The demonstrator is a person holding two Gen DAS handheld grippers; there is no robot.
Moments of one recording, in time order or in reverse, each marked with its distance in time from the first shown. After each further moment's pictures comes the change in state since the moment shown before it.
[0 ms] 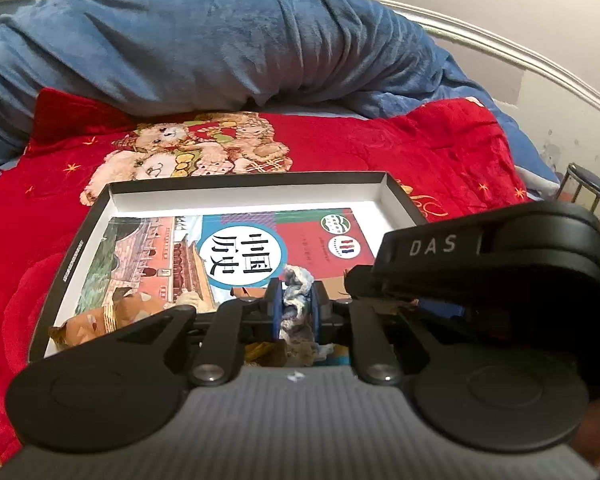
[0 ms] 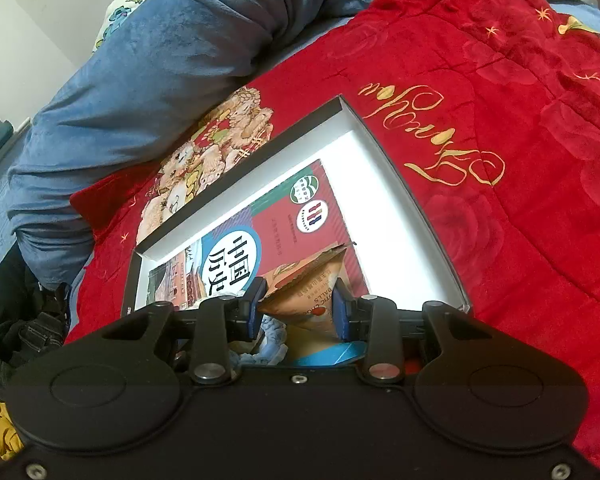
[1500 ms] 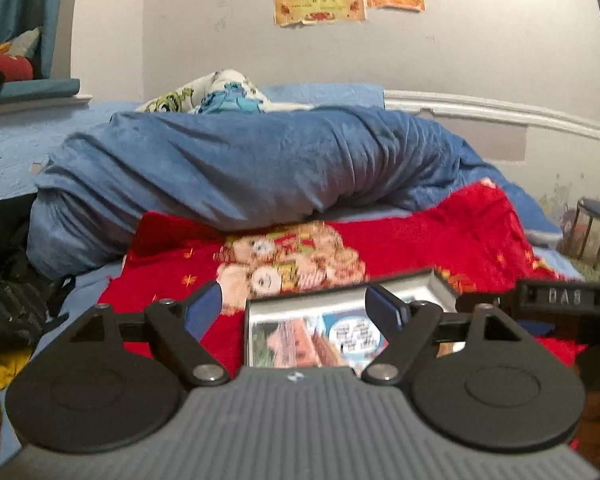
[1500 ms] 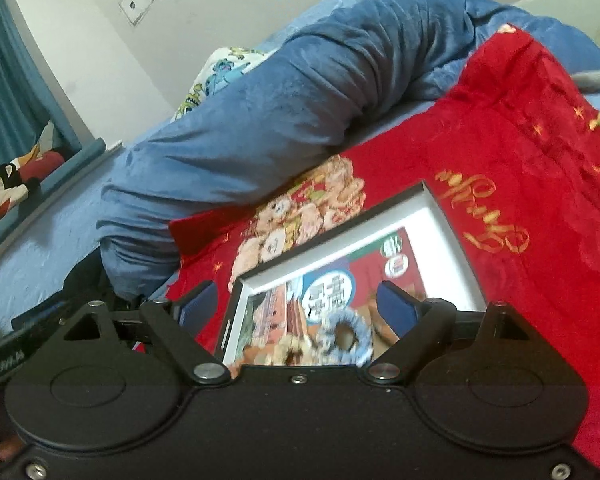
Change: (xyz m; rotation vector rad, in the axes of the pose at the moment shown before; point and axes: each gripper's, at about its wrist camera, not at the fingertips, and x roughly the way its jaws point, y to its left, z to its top) left arm -0.163 0.077 0.031 0.098 -0.241 0.105; right arm -0.108 0.040 -0.029 -0.133 -0.176 0.191
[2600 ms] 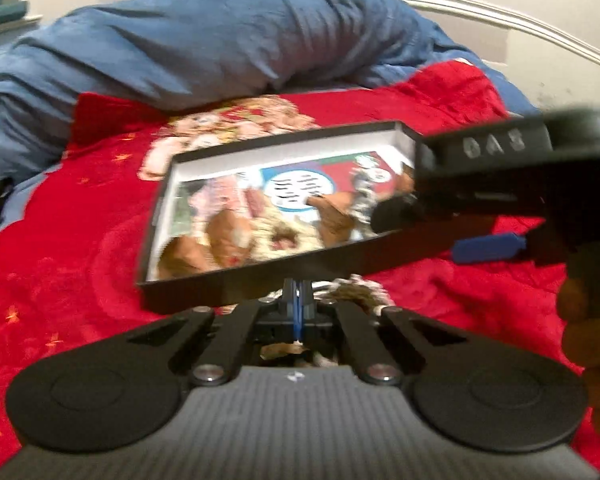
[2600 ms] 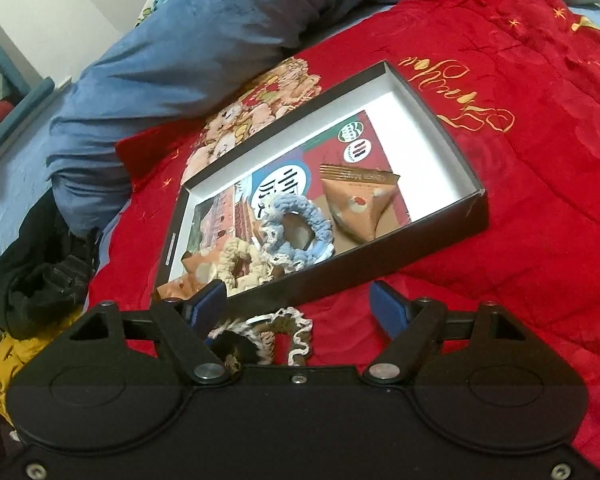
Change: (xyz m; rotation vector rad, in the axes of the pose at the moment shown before) left arm 0.062 -0.053 -0.103 0.031 0.261 -0.061; right arm 0.054 -0.024 -0.043 0.043 0.229 -0.112
